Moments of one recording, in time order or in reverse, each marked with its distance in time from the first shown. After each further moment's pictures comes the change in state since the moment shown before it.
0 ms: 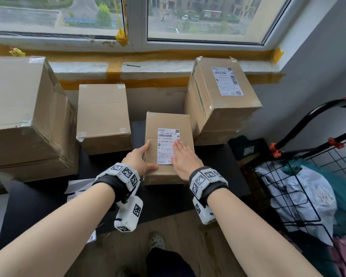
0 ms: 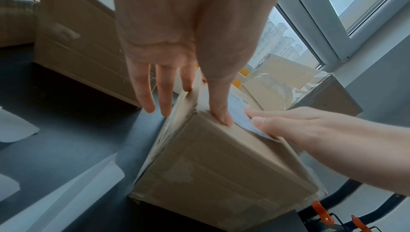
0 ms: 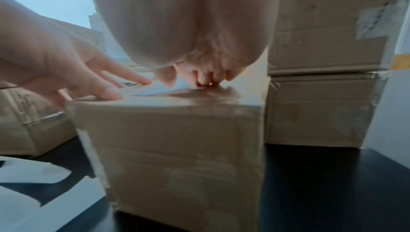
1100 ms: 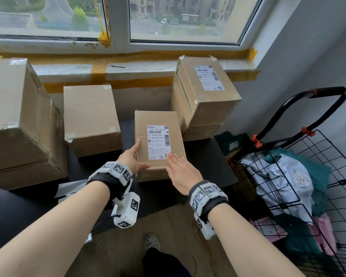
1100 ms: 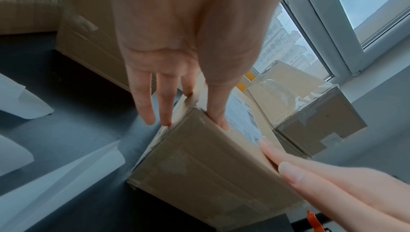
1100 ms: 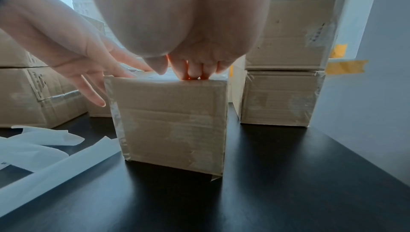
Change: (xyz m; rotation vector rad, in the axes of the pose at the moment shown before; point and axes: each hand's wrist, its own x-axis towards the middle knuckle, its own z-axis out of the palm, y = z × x) left_hand 0.004 -0.011 0.009 -0.156 -0.062 0.048; right_hand -0.058 -0.001 0.031 -0.021 0.091 -0.018
